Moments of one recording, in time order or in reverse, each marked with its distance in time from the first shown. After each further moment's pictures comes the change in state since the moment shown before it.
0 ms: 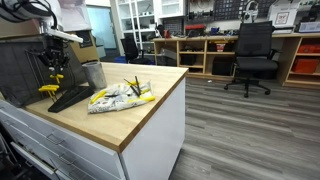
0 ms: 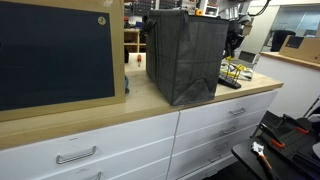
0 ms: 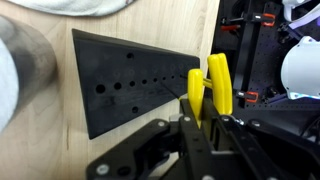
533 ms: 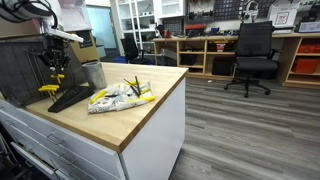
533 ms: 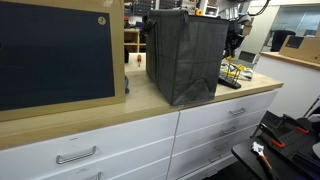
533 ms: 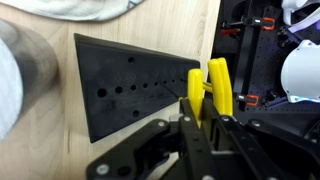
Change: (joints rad) arm -0.001 0.002 0.000 0.003 -0.015 -0.001 0.000
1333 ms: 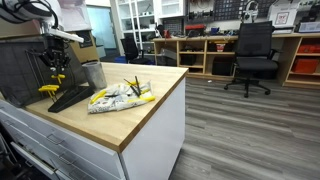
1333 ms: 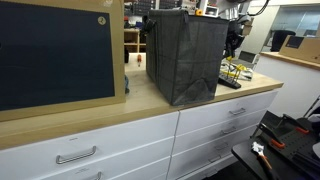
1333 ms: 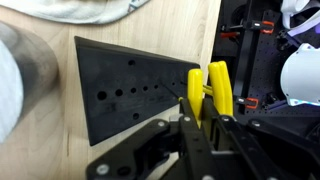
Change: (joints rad) arm 0.000 0.003 0.001 0.000 -0.014 0.000 0.000
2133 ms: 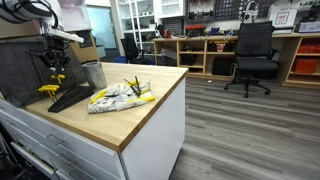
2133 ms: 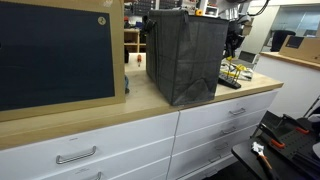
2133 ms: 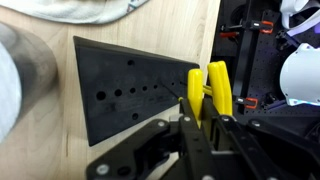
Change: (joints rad) arm 0.000 0.000 0.000 0.000 0.001 -0.003 0.000
